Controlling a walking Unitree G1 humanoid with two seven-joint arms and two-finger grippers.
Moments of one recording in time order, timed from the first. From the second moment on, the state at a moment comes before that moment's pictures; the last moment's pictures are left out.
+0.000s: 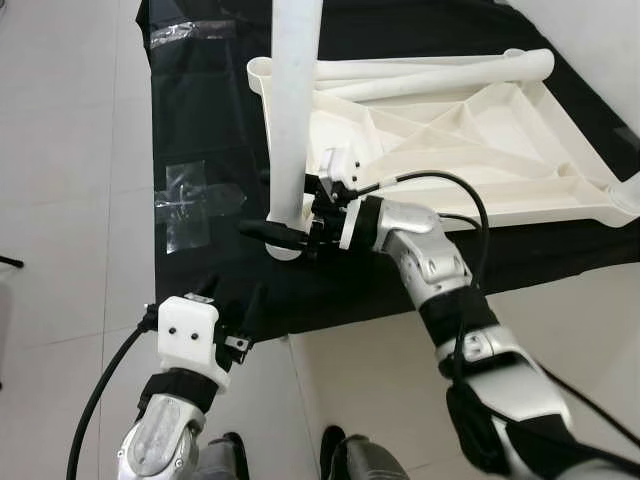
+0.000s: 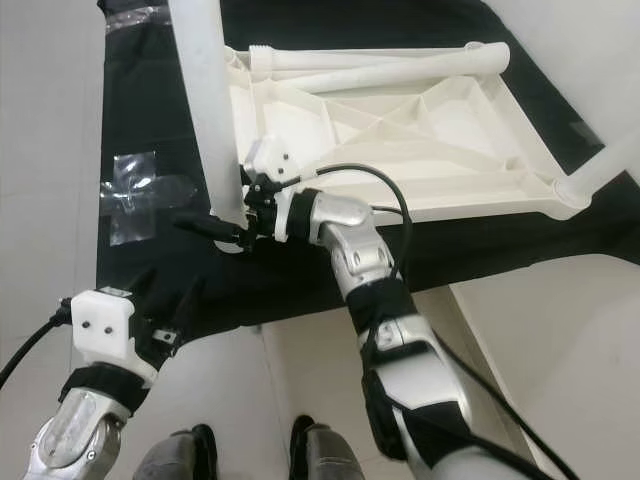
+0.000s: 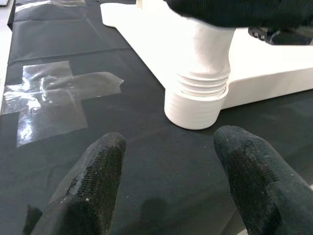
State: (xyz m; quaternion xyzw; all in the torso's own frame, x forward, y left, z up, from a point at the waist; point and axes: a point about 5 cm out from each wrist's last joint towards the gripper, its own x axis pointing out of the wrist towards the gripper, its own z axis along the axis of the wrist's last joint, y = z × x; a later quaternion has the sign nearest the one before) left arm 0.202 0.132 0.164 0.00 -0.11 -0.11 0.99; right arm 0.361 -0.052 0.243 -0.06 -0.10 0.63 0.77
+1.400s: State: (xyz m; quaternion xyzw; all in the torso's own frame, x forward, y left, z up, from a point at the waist) left arm 0.209 0.128 0.164 -0.01 -0.11 -0.12 0.99; right arm 0.352 -0.061 0.216 -0.04 -0.11 0.31 0.94
